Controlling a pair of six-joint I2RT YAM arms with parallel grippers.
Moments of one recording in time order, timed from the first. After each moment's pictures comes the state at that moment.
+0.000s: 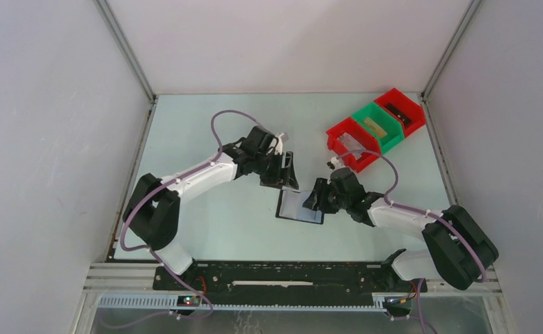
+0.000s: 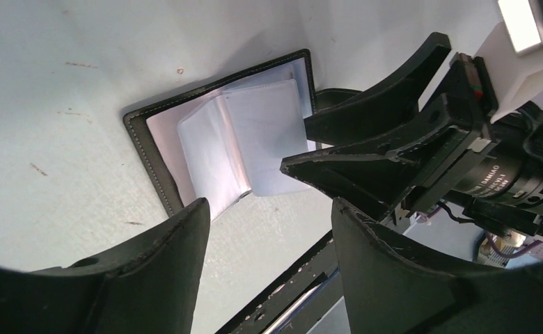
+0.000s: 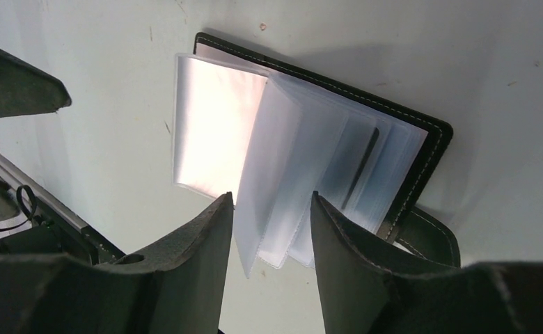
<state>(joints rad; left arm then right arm) -0.66 1.65 1.19 -0.46 0.40 -0.54 0.62 1.33 0.51 0.08 -0.16 0.74</state>
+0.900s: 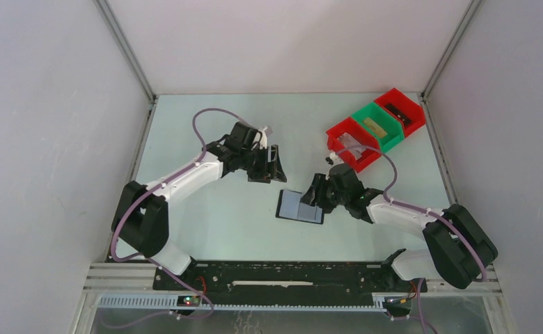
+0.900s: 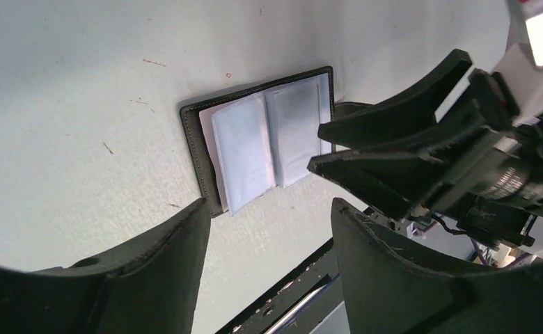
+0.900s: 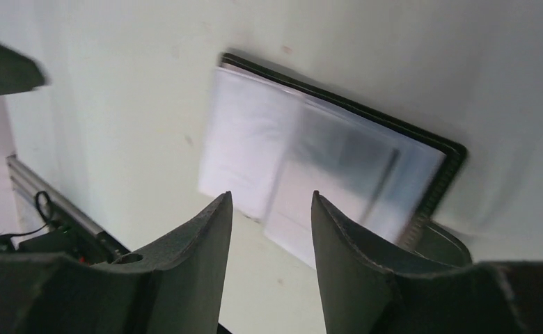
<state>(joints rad) -0.56 1.56 1.14 -0.48 0.40 -0.53 0.63 1.34 0.58 0.08 -0.18 0.74</state>
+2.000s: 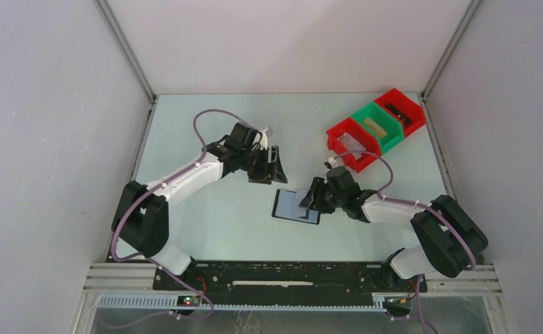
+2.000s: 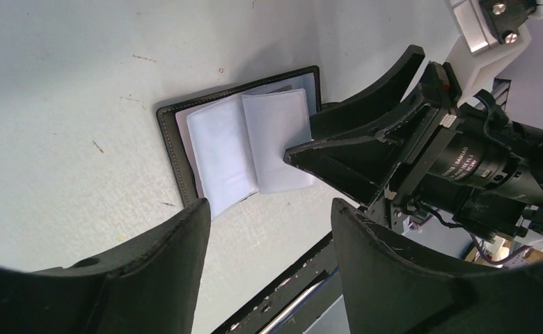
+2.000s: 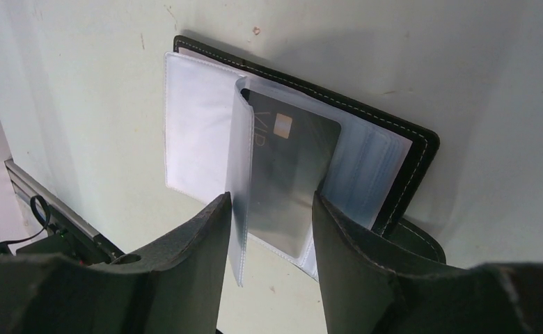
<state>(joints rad) -0.56 1.56 1.14 -0.47 0.42 -0.53 0.62 1.42 0.53 0.12 -0.19 0.80</state>
